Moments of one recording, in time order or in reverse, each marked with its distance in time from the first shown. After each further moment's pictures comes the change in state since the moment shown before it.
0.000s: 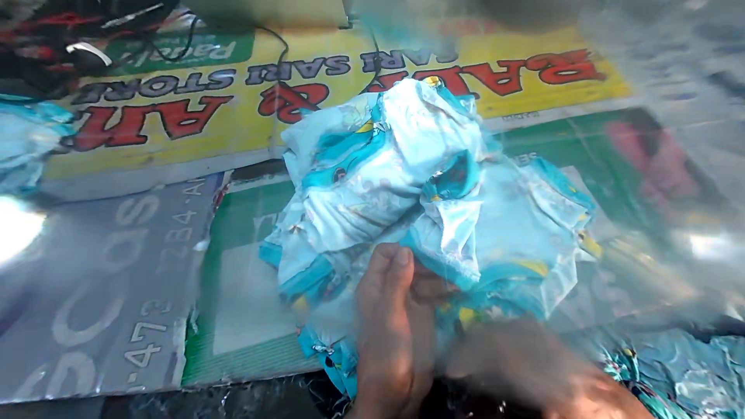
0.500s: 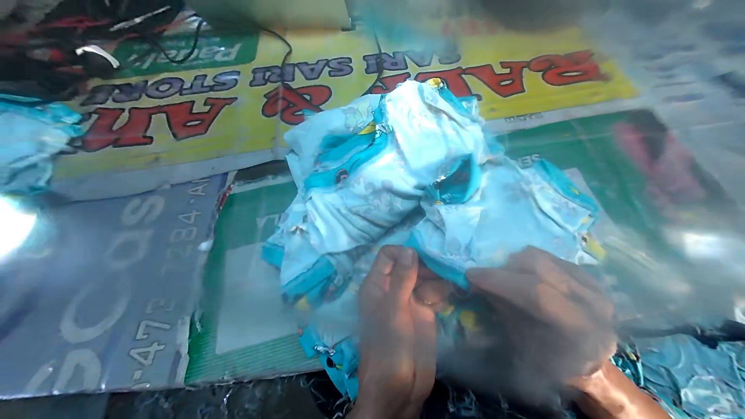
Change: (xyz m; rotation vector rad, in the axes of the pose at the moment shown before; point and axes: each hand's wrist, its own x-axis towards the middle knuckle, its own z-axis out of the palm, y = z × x) left_hand 0.000 0.001 0.007 0.018 0.076 -0.034; right_hand 0.031 0.030 -0.013 -0.595 0.570 -0.206
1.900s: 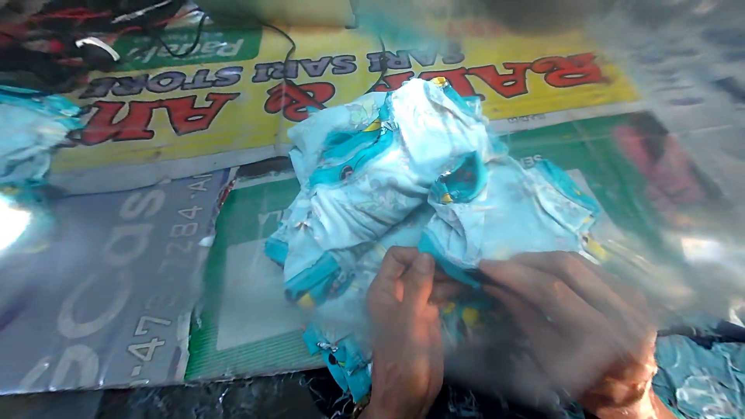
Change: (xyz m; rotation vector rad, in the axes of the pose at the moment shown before) left_hand -0.004 -0.007 -0.003 0.063 -0.098 0.132; right_hand 0.001 -0.017 -0.017 -0.250 -0.071 0.095
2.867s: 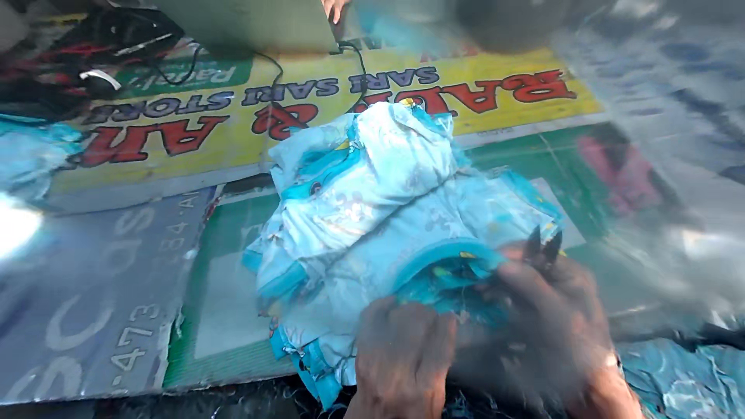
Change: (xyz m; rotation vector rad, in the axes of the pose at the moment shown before) left_hand -0.025 -0.022 -0.028 1.576 -0.331 0.989; right_hand -0.018 0.028 -0.009 1.076 0.112 0.633
